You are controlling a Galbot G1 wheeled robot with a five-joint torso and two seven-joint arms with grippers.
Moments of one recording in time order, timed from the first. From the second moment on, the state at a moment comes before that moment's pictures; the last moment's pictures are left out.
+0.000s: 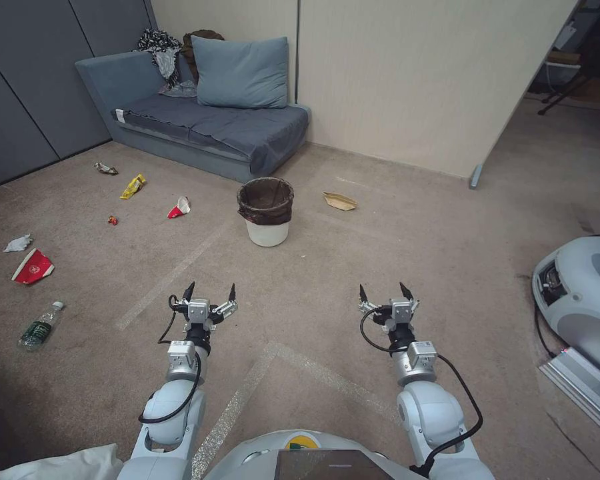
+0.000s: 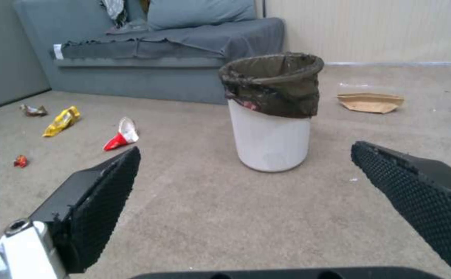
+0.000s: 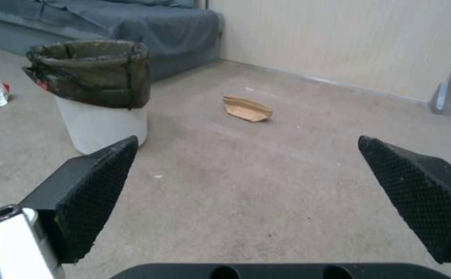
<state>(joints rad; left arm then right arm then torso) 1.55 -1.50 -0.55 -2.00 0.00 0.00 0.00 -1.55 1.50 0.55 2.00 0.00 0.00 0.00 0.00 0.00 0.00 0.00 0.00</state>
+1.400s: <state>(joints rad) 1.52 -1.44 -0.61 -2.14 0.02 0.33 -0.21 -1.55 1.48 0.53 2.05 0.03 0.09 0.12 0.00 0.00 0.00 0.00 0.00</state>
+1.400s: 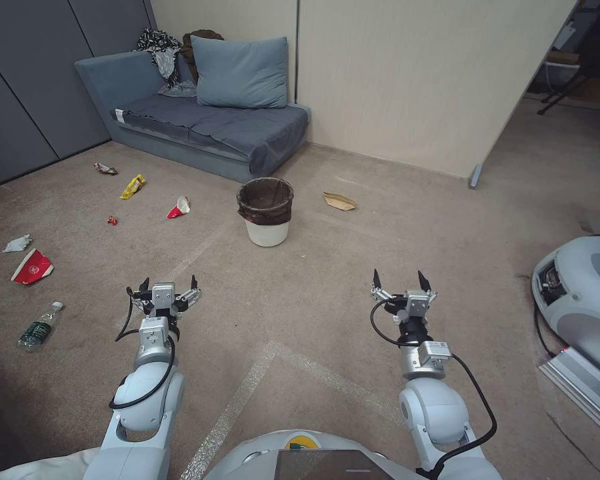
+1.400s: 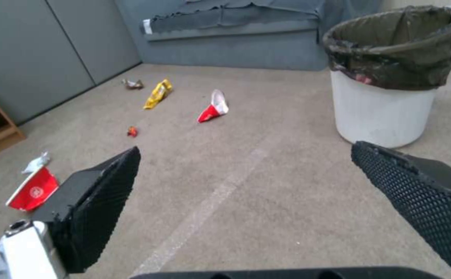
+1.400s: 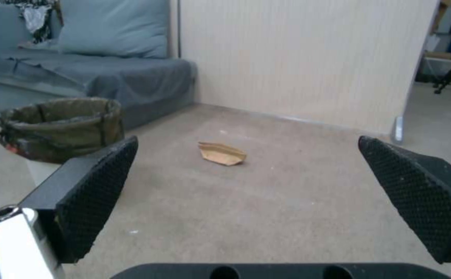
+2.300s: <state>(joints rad) 1.53 -1.44 -0.59 -2.14 0.04 0.31 -0.13 -1.55 1.49 0.53 2.03 0.03 0.11 0.10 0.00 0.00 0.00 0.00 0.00</state>
